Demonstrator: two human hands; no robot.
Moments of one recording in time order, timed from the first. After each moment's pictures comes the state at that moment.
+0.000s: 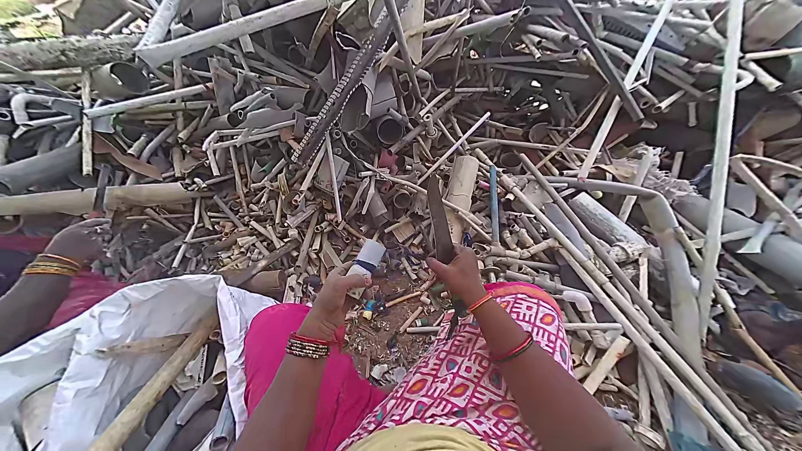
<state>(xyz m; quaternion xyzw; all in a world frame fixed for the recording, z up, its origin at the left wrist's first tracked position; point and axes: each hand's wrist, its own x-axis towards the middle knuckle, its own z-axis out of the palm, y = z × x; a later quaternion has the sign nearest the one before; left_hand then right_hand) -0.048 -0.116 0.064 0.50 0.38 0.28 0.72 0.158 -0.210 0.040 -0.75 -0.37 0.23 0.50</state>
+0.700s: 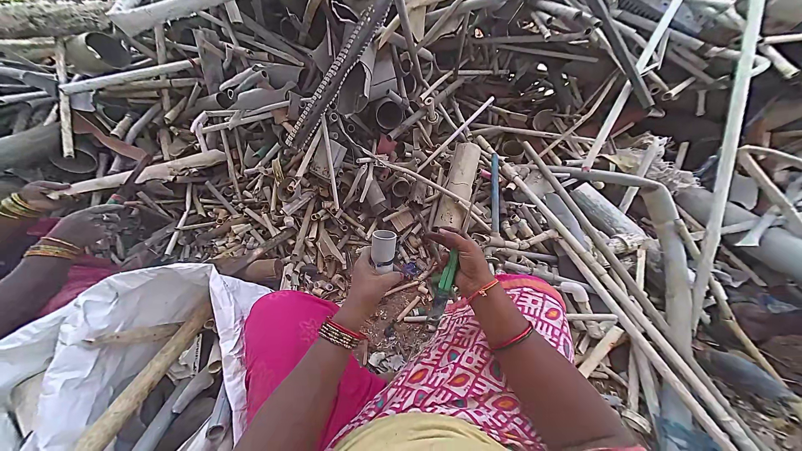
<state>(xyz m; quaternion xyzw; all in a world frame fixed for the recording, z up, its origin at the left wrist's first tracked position) -0.007 -0.133 0.035 0.59 0.38 0.30 0.65 0.157 -0.204 0.042 -0.53 -0.07 0.43 0.73</state>
